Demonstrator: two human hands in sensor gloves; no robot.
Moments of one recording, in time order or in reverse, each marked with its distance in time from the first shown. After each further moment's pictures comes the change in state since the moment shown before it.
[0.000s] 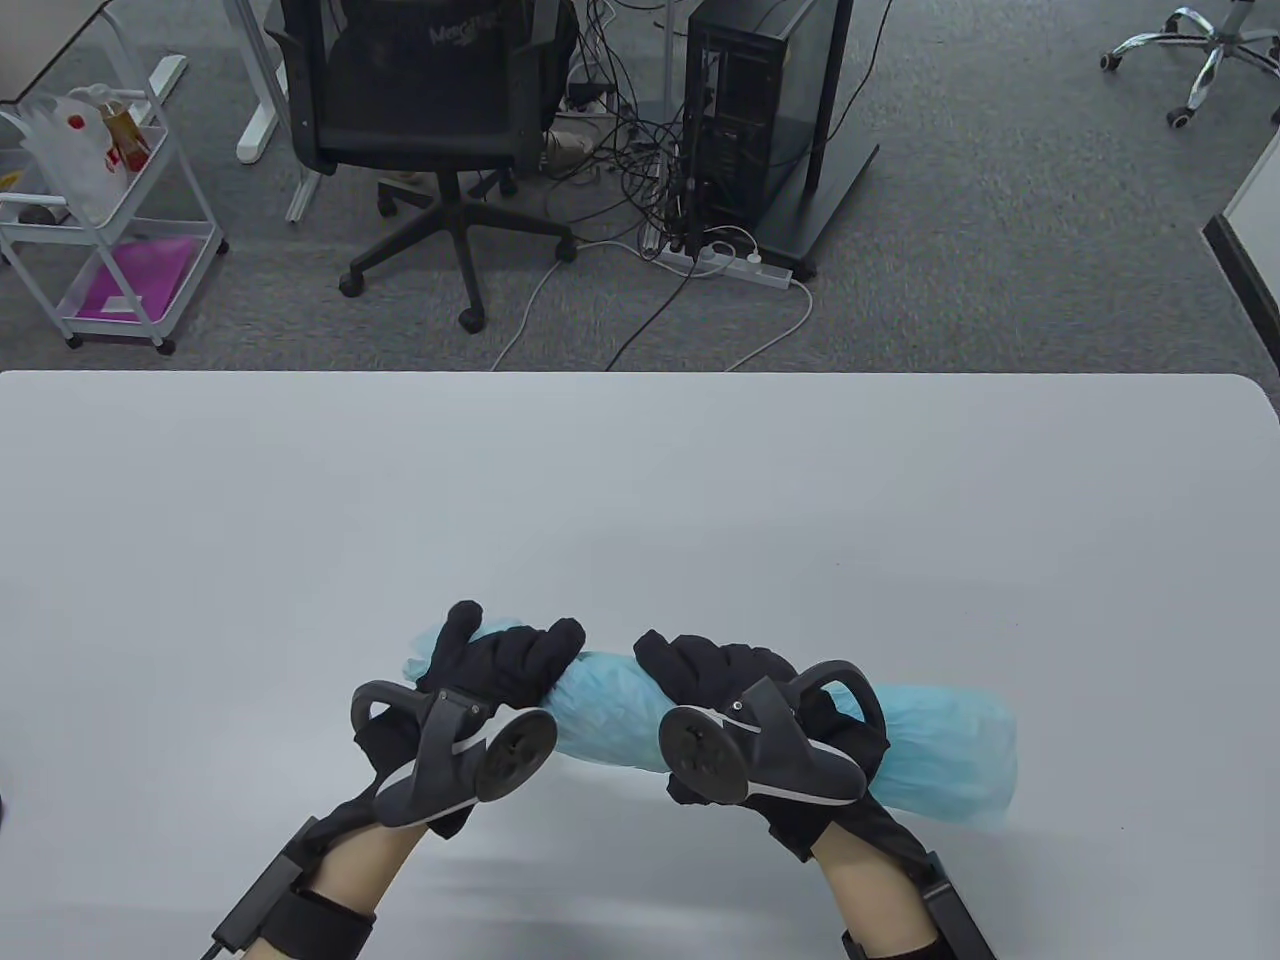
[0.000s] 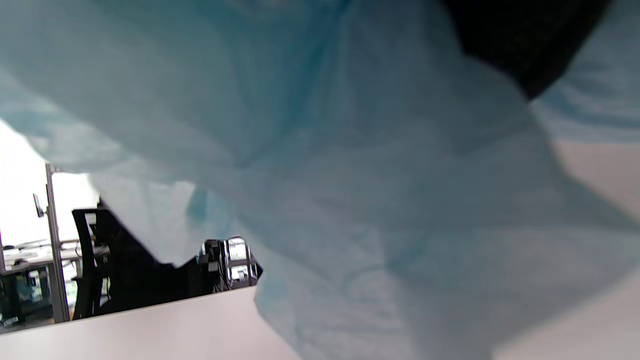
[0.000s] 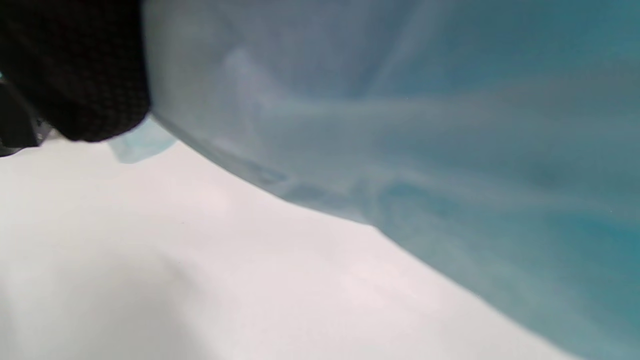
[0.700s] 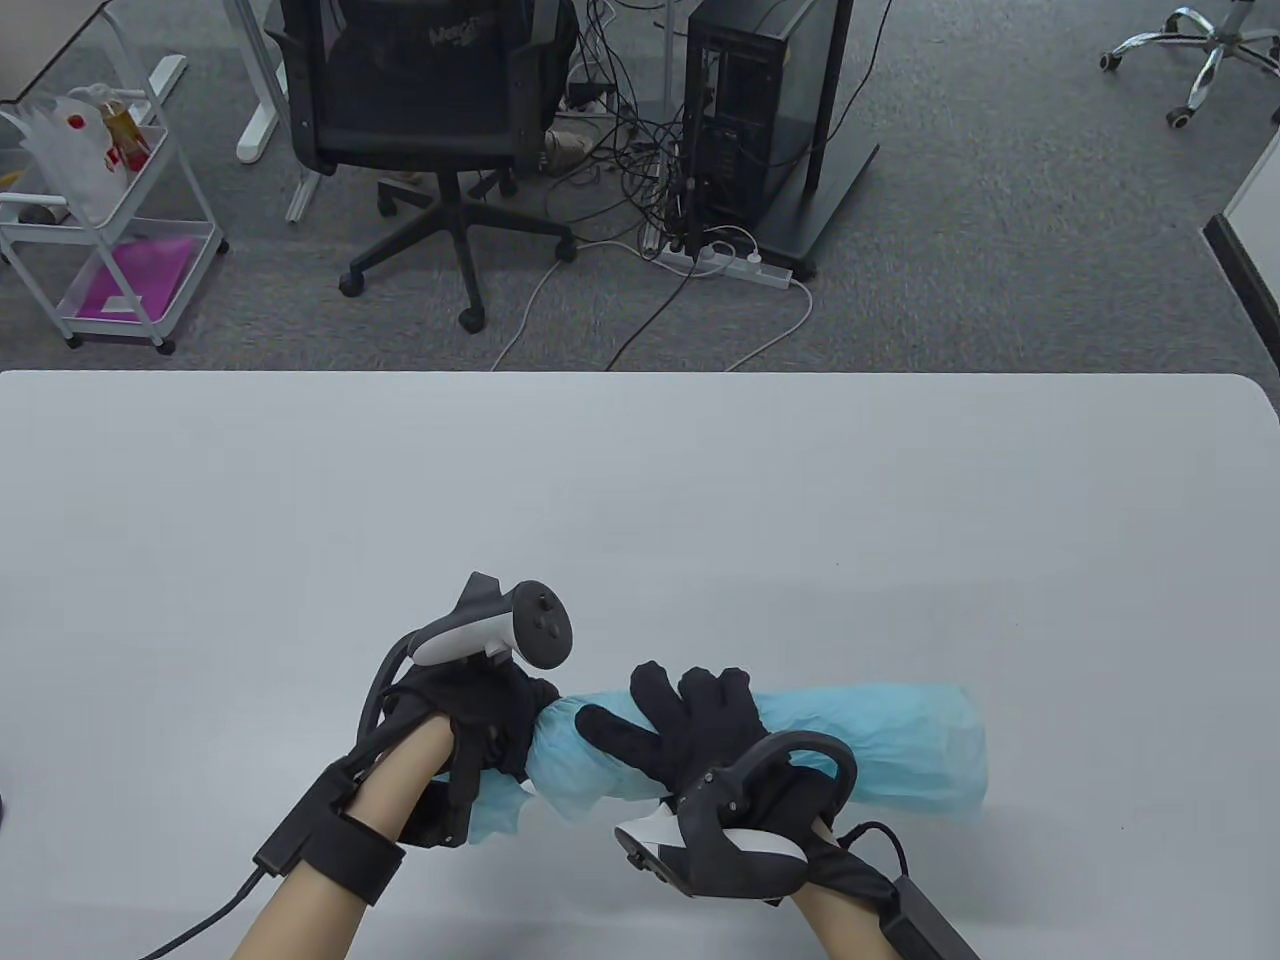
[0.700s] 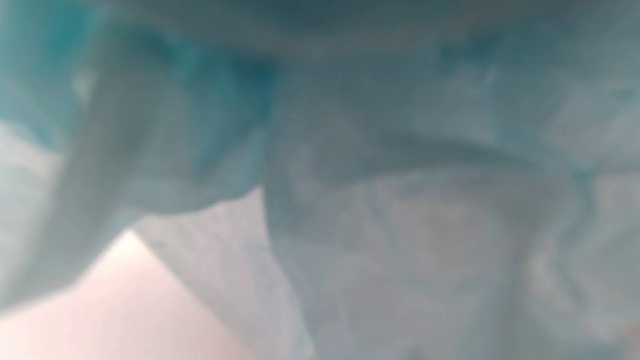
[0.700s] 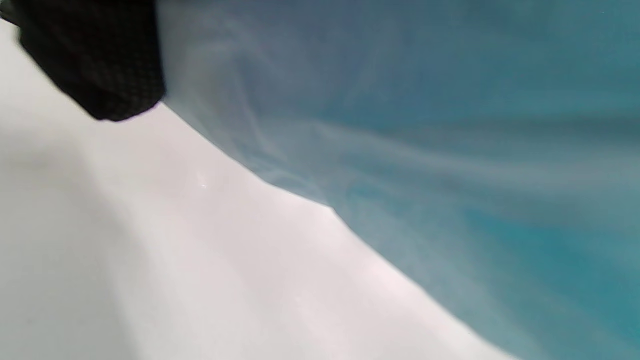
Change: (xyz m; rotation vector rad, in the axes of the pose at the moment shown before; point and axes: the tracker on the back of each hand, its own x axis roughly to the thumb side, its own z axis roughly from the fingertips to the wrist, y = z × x) left_hand -0.019 -0.061 -0.039 -1.141 0.083 0.356; right_hand 0.045 0.049 0.019 -0.143 -0.132 0.364
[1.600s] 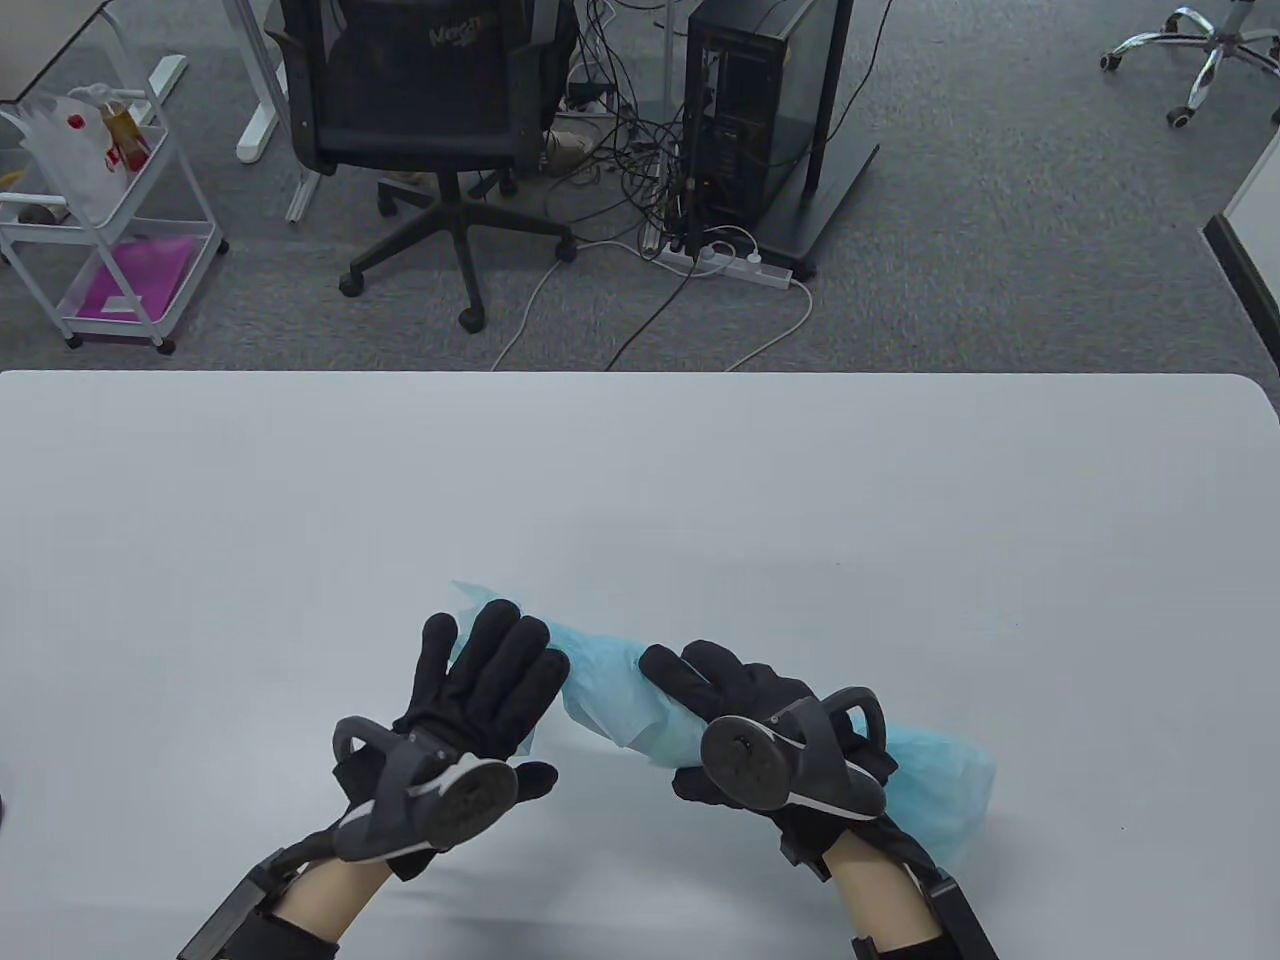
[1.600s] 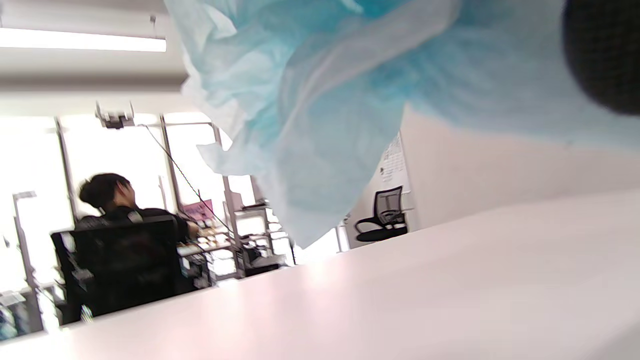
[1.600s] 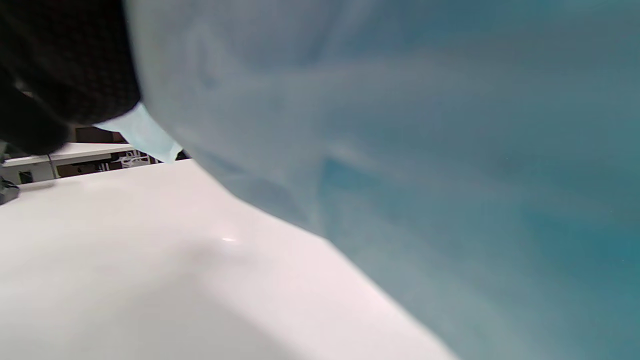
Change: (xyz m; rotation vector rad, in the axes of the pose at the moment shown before) left_hand -0.001 -0.071 0.049 1.260 -0.024 -0.613; right_hand -0.061 0.022 0.001 0.070 0.191 -0.555
